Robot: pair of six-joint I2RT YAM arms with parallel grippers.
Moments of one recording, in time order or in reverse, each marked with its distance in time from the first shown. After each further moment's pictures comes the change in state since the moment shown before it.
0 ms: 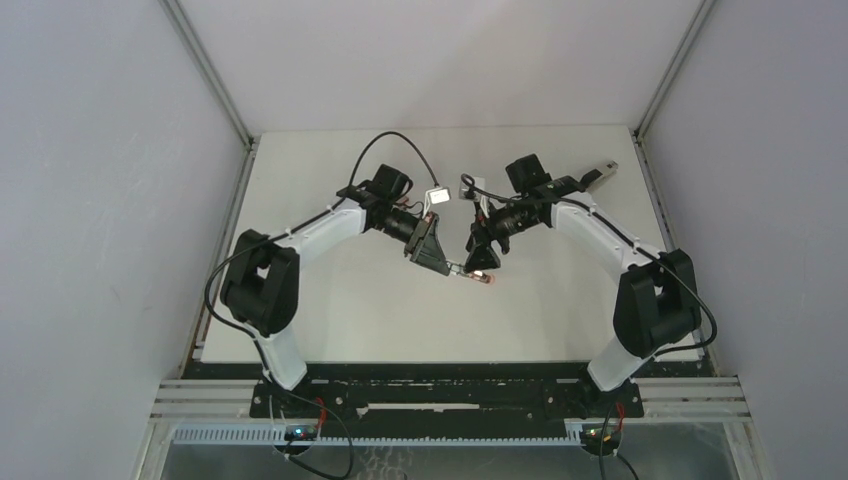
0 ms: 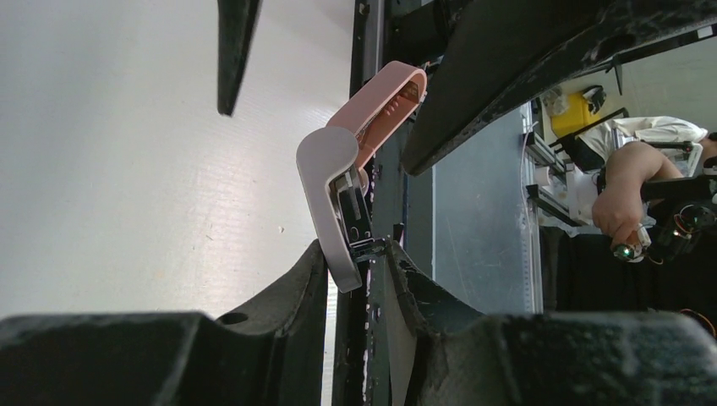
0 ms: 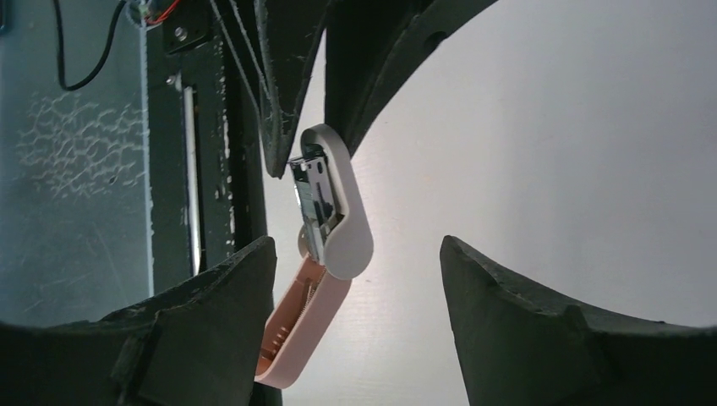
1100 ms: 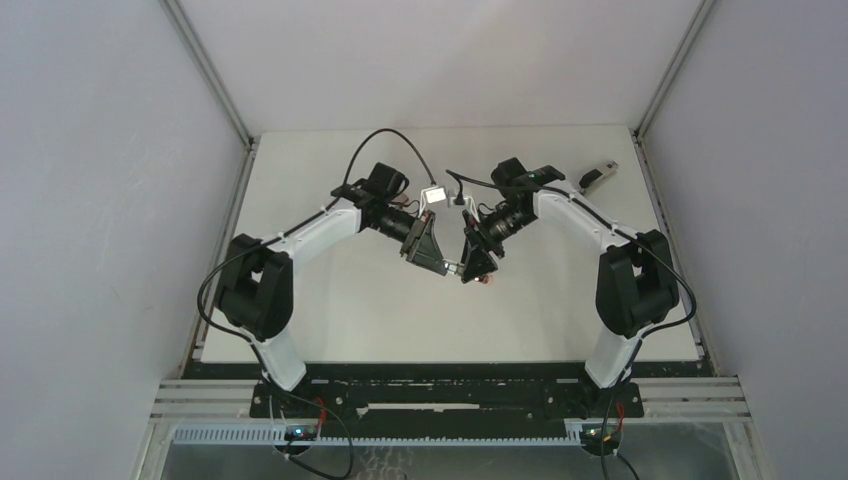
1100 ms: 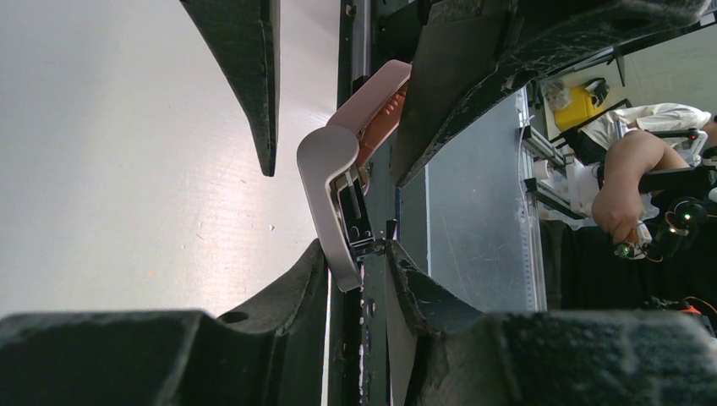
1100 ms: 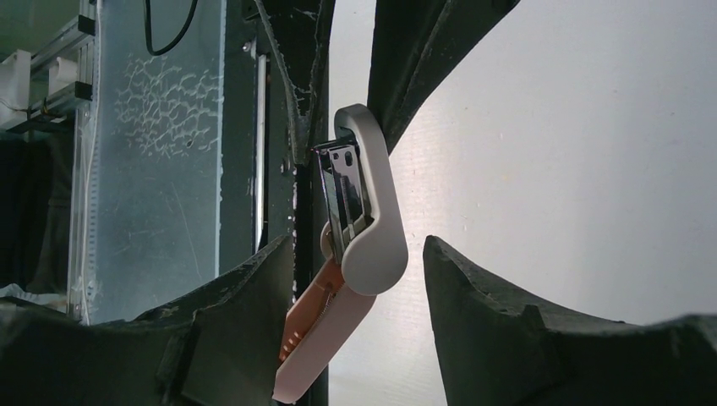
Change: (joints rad) left arm 0.002 -0.039 0.000 -0.048 0.023 0.051; right arm 0.050 0.151 0.141 -0.312 -0.085 -0.173
